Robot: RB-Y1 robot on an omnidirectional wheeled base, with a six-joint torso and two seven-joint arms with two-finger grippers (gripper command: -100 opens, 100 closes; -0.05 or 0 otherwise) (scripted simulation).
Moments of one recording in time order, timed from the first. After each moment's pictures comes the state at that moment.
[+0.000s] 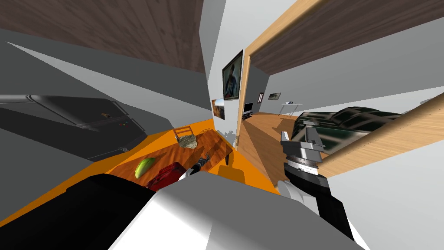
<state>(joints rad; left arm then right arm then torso) 0.02 0.29 0.20 -0.63 -0.65 -0.48 -0.80 0.47 -0.05 -0.02 -2.31 -0.09 -0.49 -0.01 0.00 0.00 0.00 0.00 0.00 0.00</state>
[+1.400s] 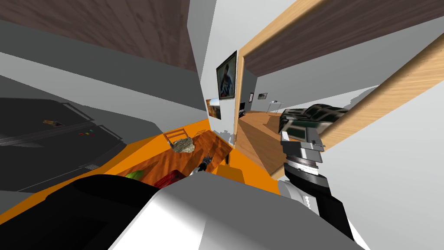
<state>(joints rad) -0.10 0.12 0.37 -0.55 -0.59 -0.40 -1.06 0.47 -0.05 -0.02 -2.31 -0.09 -0.49 -0.01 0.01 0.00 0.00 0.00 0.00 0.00</state>
